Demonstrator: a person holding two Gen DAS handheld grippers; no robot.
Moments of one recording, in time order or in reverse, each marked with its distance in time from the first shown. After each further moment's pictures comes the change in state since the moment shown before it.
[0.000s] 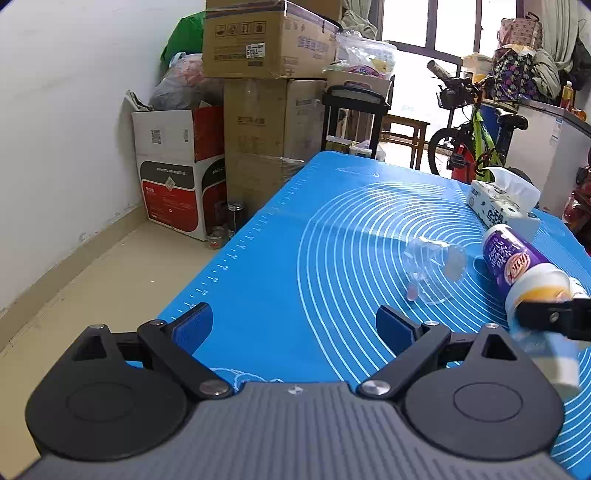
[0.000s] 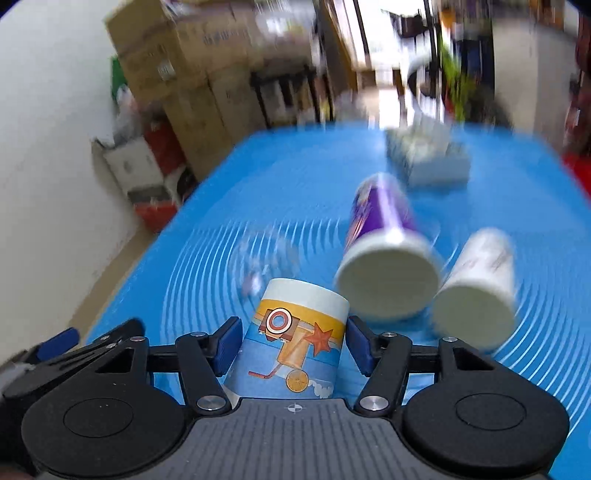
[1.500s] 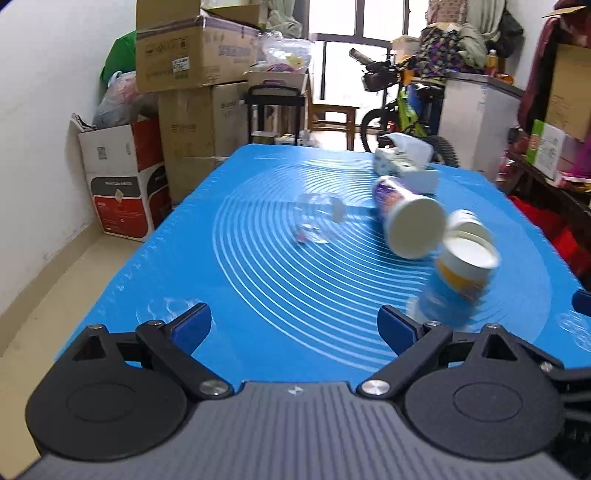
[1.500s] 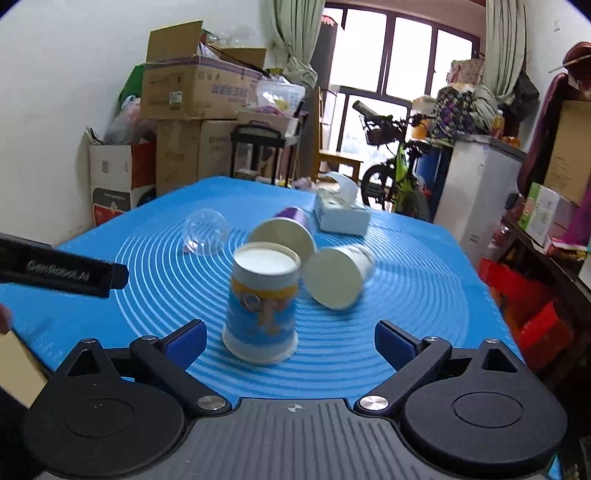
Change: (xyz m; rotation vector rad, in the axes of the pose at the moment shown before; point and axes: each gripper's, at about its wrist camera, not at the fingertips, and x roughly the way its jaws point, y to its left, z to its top) left arm -0.089 -0.053 -0.051 0.138 0.006 -0.159; right arm -0.117 -0.013 -0.122 -0.230 -0.218 -0.242
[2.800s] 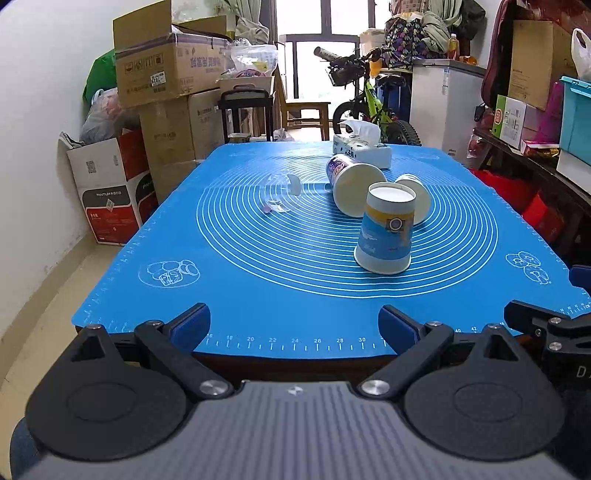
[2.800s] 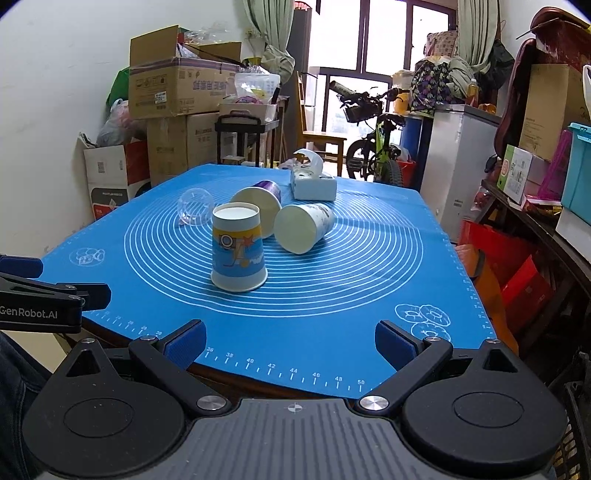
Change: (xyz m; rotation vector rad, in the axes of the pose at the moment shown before) left arm -0.057 -0.029 -0.042 0.095 -0.004 -0.025; right arm -0.073 -0.031 -0.036 0.086 0.053 0.002
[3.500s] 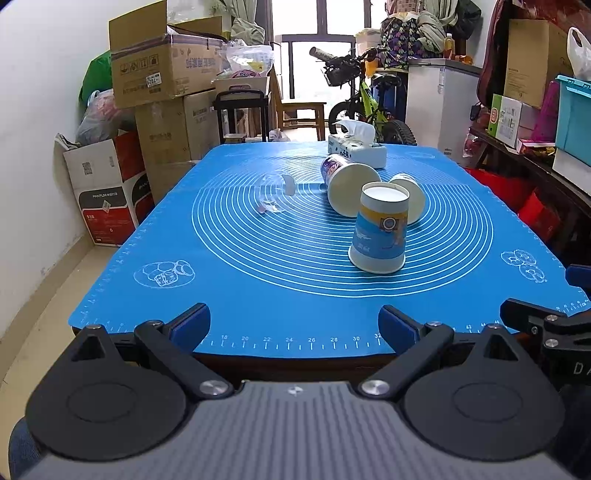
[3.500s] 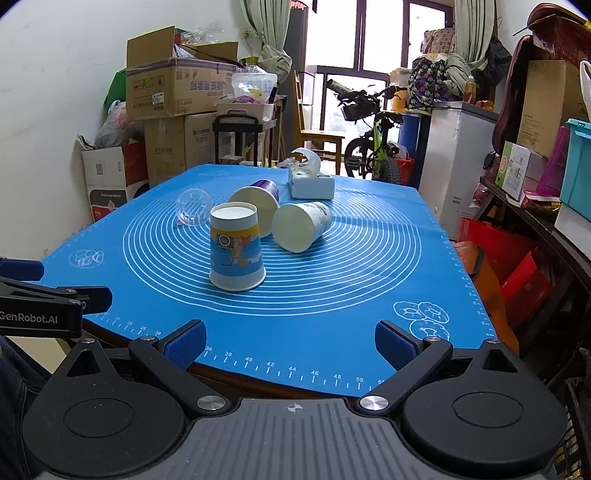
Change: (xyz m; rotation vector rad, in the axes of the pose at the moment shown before) left arm -0.001 -0.004 0.000 0.004 0.000 -0.009; right arm 0.002 0.000 -0.001 0.012 0.001 -0.002
